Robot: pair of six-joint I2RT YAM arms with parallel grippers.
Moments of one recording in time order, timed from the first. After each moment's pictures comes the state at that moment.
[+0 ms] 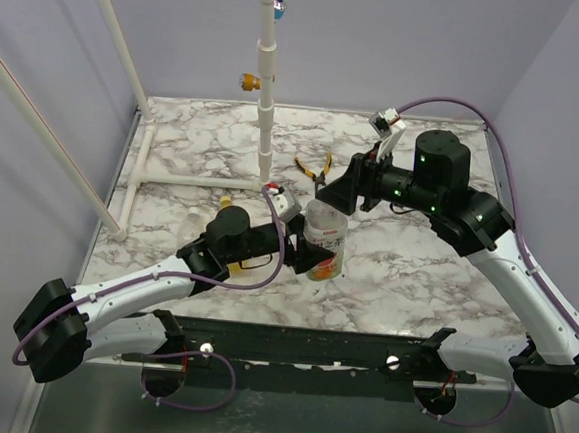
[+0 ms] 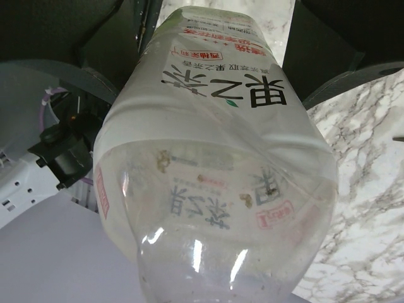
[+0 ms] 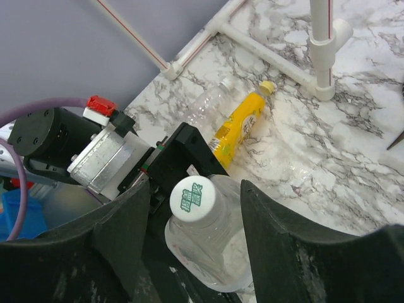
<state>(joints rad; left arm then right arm) -0.88 1.06 0.61 0.44 0.33 -0.25 0.69 1.19 1.46 -0.56 -0.36 0.35</state>
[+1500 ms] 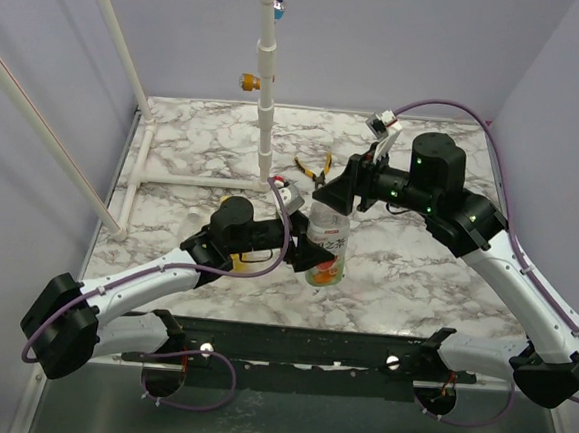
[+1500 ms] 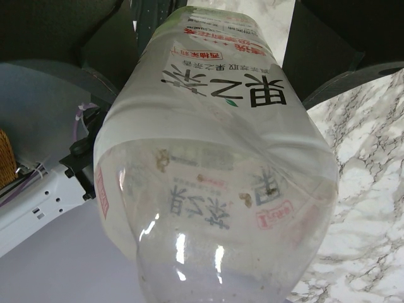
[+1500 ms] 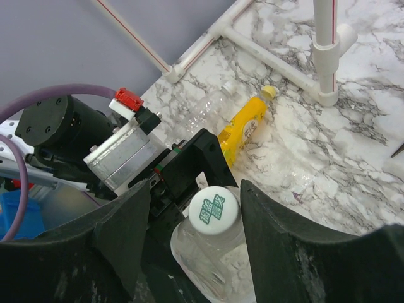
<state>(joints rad) -0.82 1.12 0.65 0.42 0.49 -0.33 0.69 1.19 1.40 -0.49 -0.38 0.35</state>
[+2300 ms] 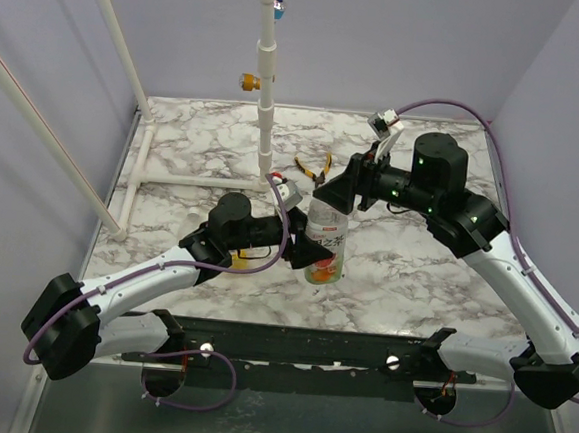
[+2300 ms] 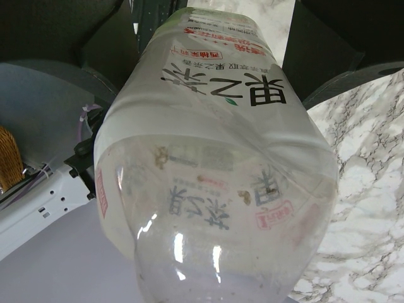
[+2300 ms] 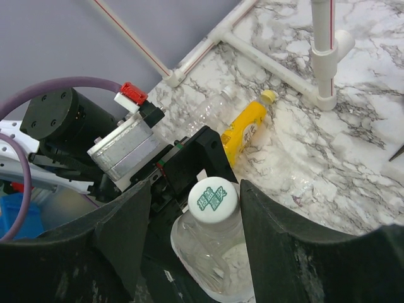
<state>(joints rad) -0.78 1.13 0.66 0.42 0.54 -0.34 0.69 1.19 1.40 -0.48 -0.38 0.35</state>
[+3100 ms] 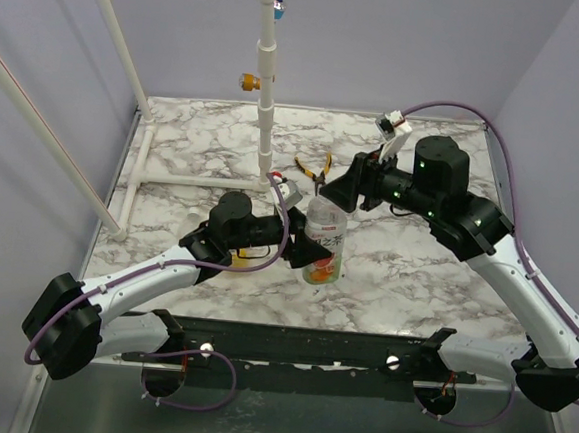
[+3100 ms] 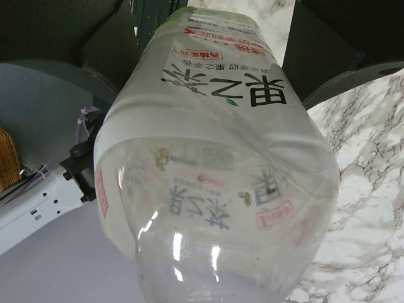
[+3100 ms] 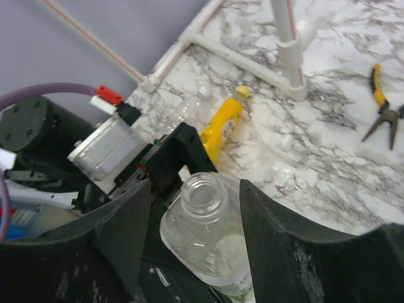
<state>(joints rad) -0.77 1.13 0.66 0.40 0.55 -0.34 0.69 1.17 1.40 -0.51 -0.30 0.36</state>
